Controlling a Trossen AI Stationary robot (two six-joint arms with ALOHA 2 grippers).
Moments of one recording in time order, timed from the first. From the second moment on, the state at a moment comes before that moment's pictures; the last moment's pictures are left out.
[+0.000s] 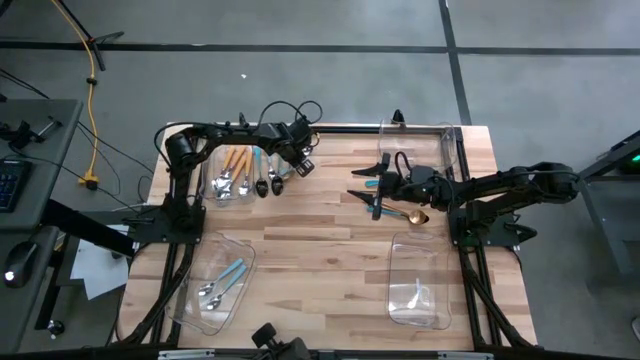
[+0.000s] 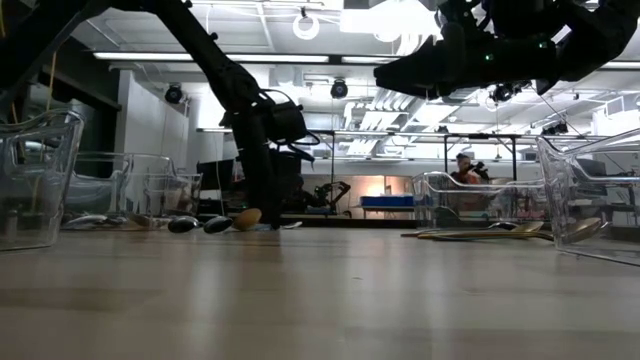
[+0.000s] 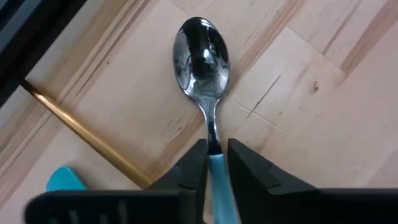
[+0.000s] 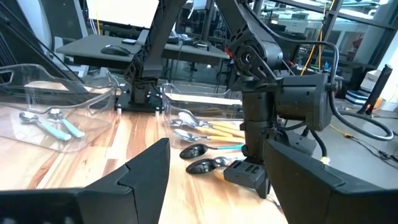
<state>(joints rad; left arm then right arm) 0.59 2.01 1.27 -0.47 -0.09 -0.08 -0.13 1.26 0.44 0.80 0.06 -0.18</state>
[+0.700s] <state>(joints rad) 0.59 2.01 1.26 -0.44 -0.09 -0.10 -0.13 1.26 0.44 0.80 0.06 -0.17</state>
